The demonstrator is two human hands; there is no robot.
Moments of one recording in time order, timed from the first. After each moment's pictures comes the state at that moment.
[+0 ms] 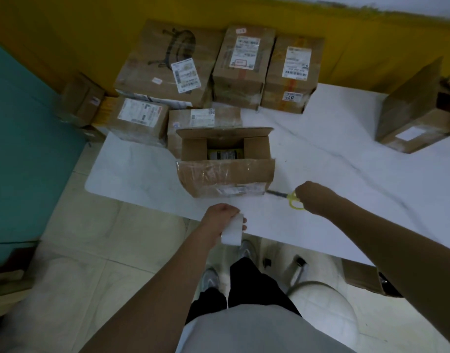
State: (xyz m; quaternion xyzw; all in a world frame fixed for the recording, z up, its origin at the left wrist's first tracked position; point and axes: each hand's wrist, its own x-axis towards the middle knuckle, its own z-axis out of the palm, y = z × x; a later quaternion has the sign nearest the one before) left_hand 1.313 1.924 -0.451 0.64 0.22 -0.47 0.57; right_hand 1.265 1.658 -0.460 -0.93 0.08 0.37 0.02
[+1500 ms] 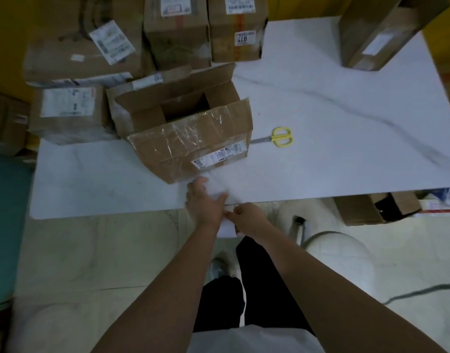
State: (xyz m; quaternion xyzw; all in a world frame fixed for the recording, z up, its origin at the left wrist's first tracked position) left_hand 1.298 1.942 -0.576 0.93 -0.07 -0.18 0.31; right_hand 1.209 1.859 -0.555 -0.78 0.38 0.23 0.44
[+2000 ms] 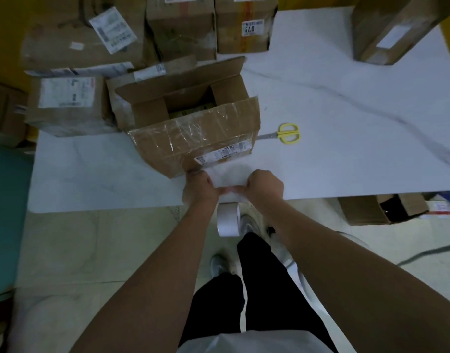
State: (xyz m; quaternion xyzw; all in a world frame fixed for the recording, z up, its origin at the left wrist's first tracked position) left_hand 1.341 1.930 -0.569 0.93 -0.08 -0.30 0.18; right_hand 1.250 1.808 -0.554 -0.85 0.41 0.22 0.23
